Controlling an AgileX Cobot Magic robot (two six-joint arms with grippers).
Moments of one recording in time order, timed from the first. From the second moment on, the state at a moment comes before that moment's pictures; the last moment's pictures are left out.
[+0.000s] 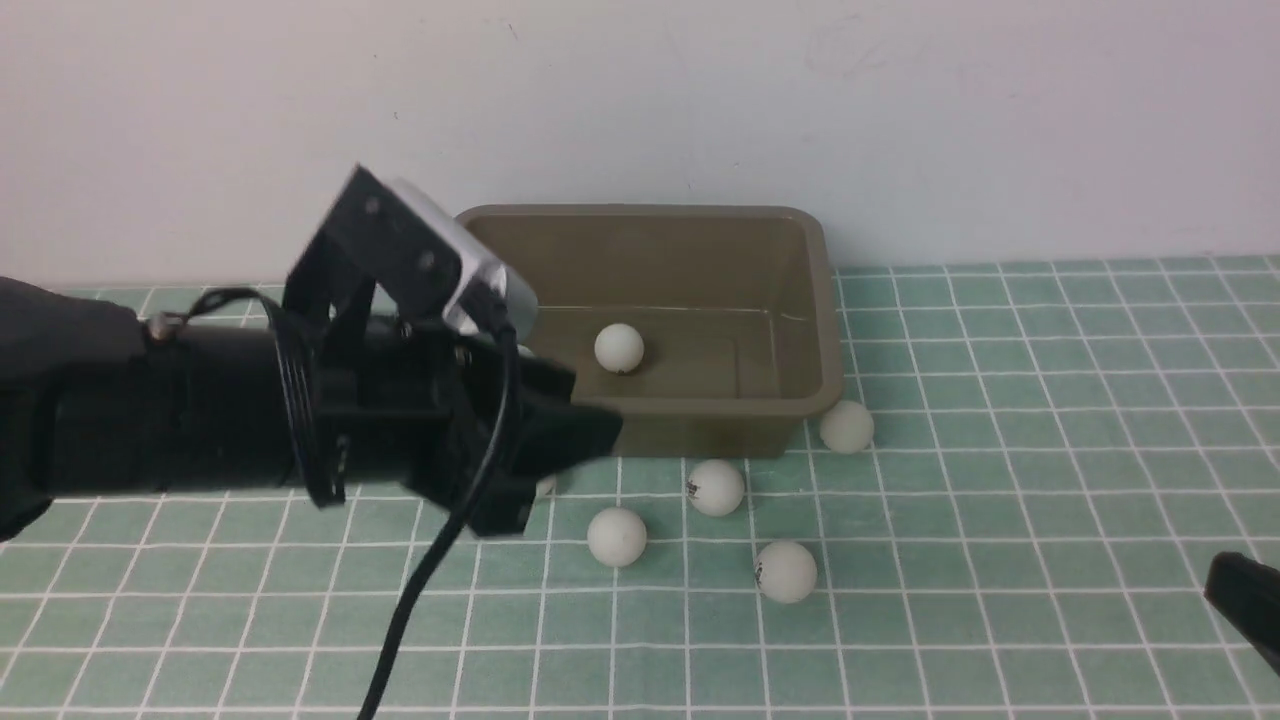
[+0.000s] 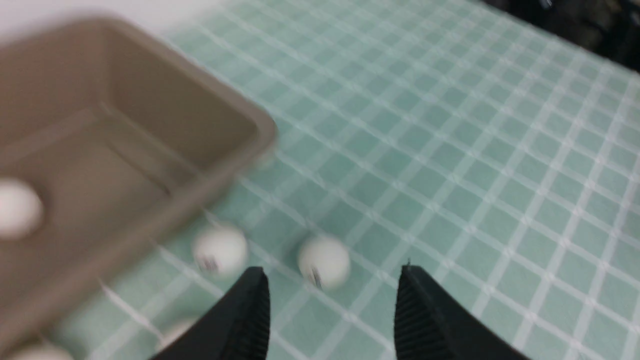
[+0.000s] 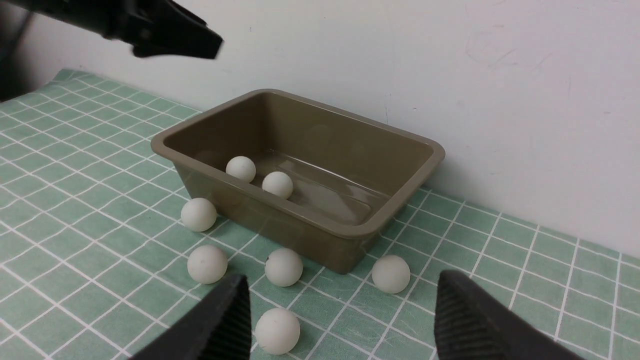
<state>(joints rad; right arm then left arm) 0.07 0.33 -0.43 0.86 0.66 -0.94 -0.28 1.30 -0.82 -1.33 0.65 1.44</state>
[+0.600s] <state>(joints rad) 0.07 0.33 -0.43 0.86 0.66 -0.94 -0.28 1.39 -0.81 -0.80 0.70 0.65</state>
